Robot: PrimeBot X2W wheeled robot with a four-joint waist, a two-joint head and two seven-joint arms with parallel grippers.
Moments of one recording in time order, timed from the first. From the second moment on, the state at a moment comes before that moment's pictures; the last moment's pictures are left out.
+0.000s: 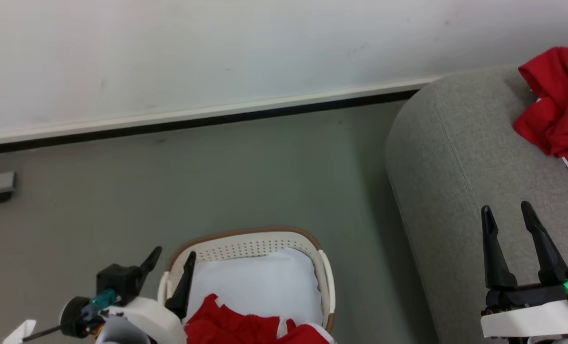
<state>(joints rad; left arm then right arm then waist) -0.19 0.28 -0.30 0.29 -0.34 0.03 -0.12 -0.11 -0.11 0.05 0.04 0.30 0.13 -0.23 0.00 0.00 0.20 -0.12</state>
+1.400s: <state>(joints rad) -0.86 0.39 -0.94 1.03 -0.37 -0.13 0.20 -0.35 -0.05 0.02 -0.05 0.37 0.13 -0.26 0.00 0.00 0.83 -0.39</state>
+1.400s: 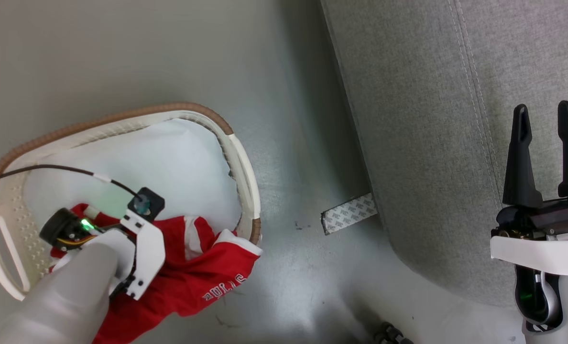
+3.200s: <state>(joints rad) -0.63 0.18 -0.96 0.72 -0.72 -0.09 -0.26 -0.18 -0.13 0.11 0.12 0.31 0.13 -0.26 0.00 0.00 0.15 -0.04</state>
